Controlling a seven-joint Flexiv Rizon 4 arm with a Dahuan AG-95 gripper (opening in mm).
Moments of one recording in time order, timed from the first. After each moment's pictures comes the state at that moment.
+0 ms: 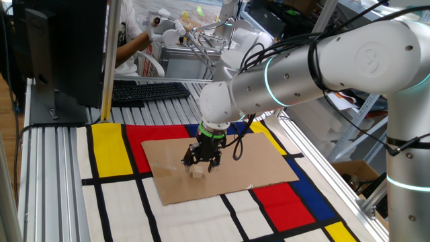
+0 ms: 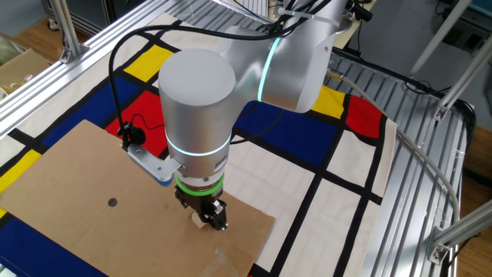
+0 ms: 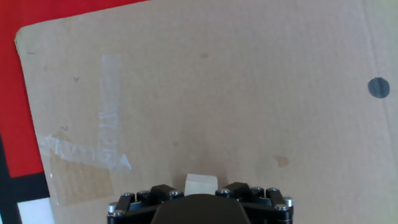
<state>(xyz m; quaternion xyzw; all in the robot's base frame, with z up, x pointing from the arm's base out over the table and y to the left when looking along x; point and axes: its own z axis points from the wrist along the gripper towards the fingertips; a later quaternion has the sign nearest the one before) 0.636 0.041 0.019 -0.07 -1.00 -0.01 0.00</state>
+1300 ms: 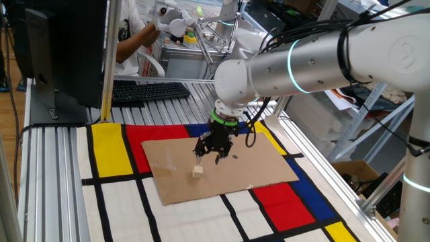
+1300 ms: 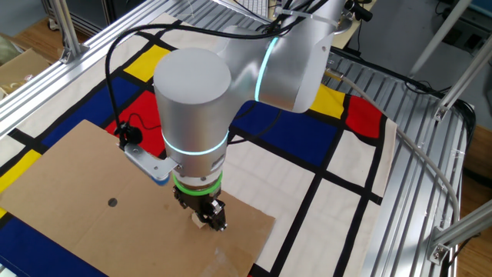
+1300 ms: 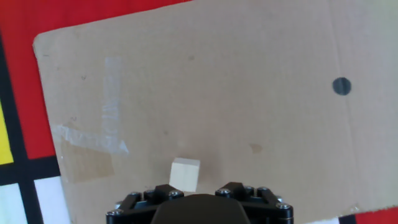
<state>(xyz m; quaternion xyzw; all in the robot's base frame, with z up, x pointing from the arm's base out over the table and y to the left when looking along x) 0.625 0.021 0.076 -0.07 -1.00 -0.02 0.02</state>
